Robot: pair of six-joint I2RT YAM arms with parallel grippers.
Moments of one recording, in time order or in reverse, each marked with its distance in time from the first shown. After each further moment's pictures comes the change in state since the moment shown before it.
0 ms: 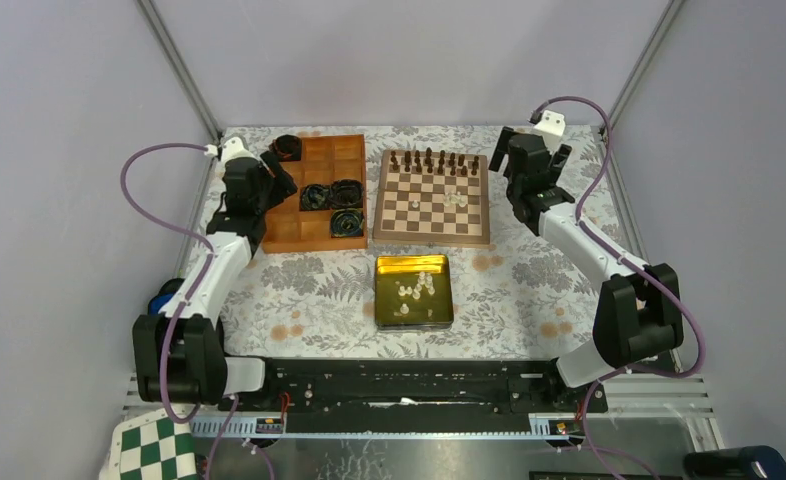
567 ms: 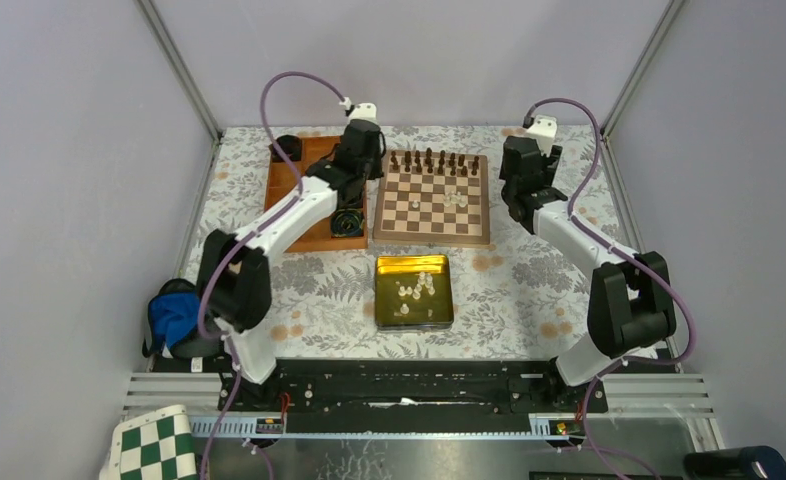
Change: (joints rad) left arm -0.456 0.438 0.533 -0.212 -0.194 0.196; right arm -0.002 0.050 -0.019 0.039 0.099 -0.129
